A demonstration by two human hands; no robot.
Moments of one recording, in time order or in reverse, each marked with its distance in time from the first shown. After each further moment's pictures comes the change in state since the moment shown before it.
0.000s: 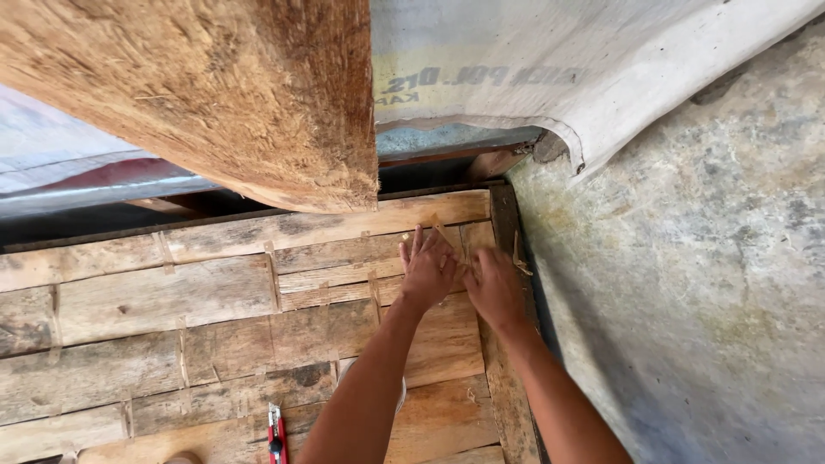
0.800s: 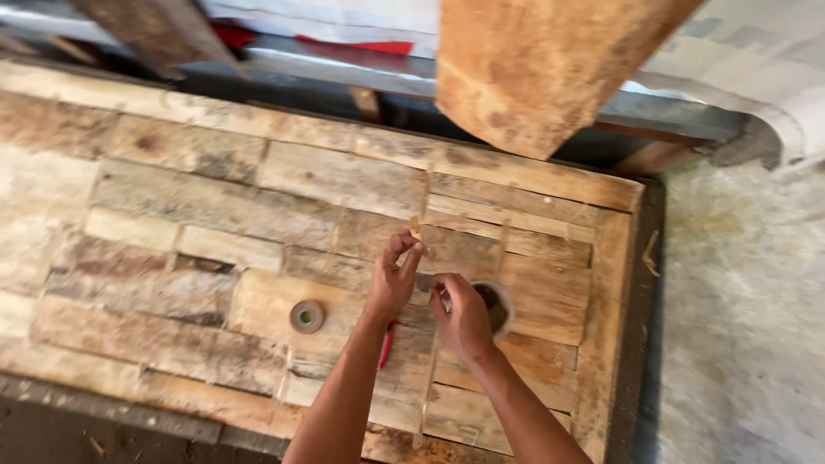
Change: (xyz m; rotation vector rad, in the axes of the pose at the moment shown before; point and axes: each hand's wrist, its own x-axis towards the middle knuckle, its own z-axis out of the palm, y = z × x) left_hand -0.266 -0.138 -0.122 -0.690 0.750 0.086; right_hand -0.135 -0.281 0.038 0.572 -0.265 -0.104
